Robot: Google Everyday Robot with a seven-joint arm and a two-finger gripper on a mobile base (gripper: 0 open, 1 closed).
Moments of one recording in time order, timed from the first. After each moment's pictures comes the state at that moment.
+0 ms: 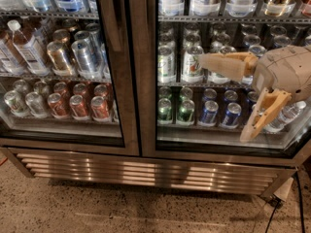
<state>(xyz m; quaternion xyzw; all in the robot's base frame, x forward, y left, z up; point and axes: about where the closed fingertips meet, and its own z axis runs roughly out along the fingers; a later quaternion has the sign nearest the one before) 0.405 -0.110 0.985 -0.60 0.48 0.47 0.44</state>
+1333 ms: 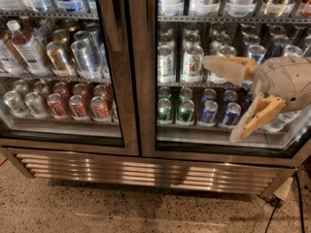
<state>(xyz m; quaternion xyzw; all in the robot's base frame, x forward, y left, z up) 0.414 -0.112 0.978 -0.55 0.50 0.46 0.48</state>
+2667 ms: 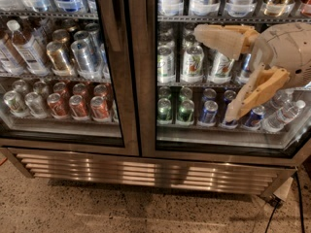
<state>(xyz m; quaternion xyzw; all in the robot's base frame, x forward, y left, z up) 0.406 -0.086 1.039 -0.56 0.47 0.46 0.49</state>
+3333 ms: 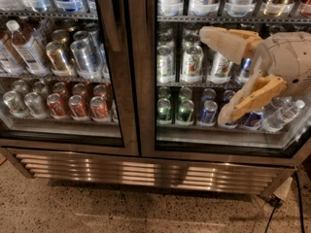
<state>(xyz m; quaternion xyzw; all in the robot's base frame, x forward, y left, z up) 0.408 -0.089 1.034 -0.53 0.49 0.44 0.53</state>
